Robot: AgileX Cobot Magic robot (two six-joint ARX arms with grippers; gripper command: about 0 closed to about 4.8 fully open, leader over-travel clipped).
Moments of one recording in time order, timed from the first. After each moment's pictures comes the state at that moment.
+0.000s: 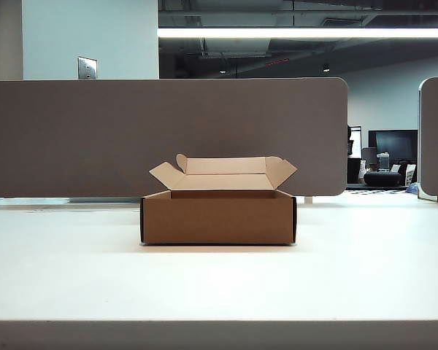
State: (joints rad) left arm -0.35 0.02 0.44 -0.44 0.02 0.05; right arm 0.40 0.37 0.74 -0.46 0.20 0.01
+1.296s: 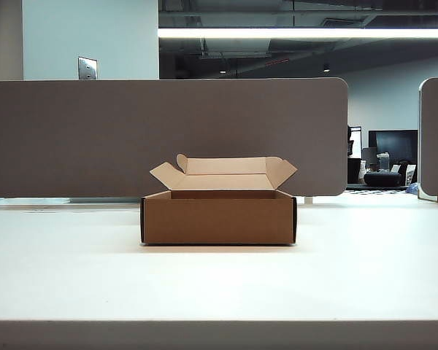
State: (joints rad) left arm -0.35 0.00 0.06 -0.15 -0.02 -0.01; right arm 0.40 0.00 0.06 0.00 0.13 -0.12
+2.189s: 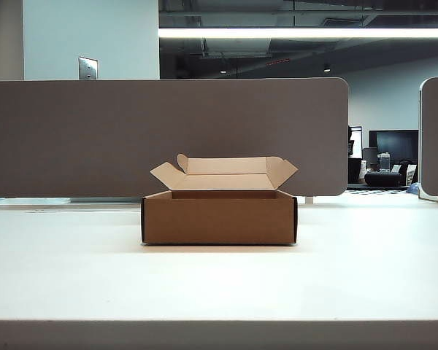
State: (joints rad) left arm -0.30 0.00 0.00 -0.09 -0.08 0.05; right arm 0.40 0.00 0.01 -0.10 0.13 -0.12
